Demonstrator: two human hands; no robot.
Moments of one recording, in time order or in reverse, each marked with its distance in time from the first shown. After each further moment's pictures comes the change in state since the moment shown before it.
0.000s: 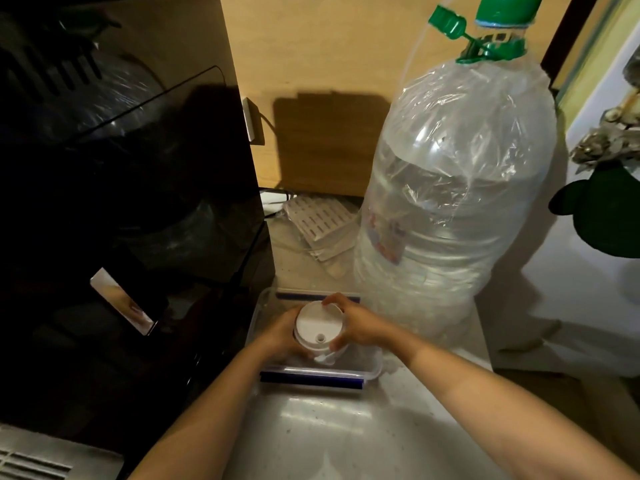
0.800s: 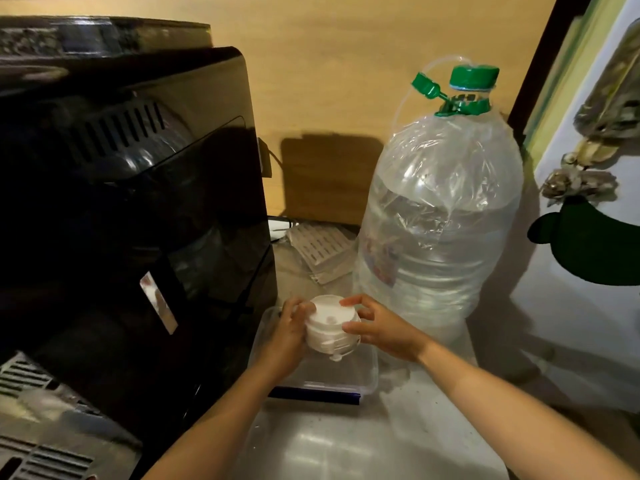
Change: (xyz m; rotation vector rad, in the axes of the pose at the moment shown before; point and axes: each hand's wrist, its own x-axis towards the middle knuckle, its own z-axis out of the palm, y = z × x) left_hand -0.030 0.029 -0.007 0.236 0.411 0.386; right_hand -0.042 -0.004 -0.034 0.787 -0.001 -0.109
